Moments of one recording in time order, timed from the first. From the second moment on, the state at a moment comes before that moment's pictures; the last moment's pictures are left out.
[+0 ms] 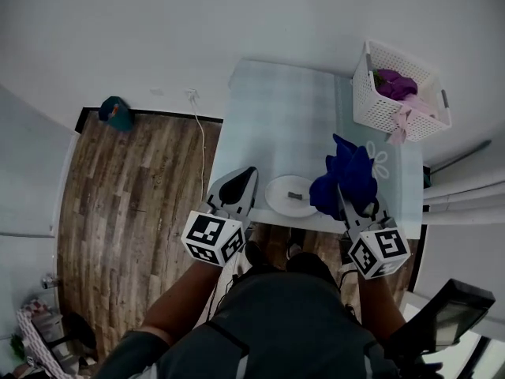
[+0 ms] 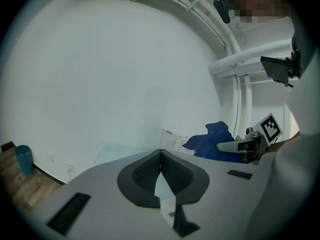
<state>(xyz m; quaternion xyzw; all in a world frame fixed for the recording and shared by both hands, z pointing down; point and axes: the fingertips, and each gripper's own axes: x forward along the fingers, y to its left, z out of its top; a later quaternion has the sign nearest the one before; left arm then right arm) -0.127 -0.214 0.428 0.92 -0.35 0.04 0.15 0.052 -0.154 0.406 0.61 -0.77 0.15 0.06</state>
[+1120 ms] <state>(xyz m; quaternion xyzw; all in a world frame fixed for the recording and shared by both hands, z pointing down) -0.106 -0.203 0.349 0.91 -0.41 0.01 0.09 0.068 -0.168 0.346 0.58 -0.81 0.10 0.05</state>
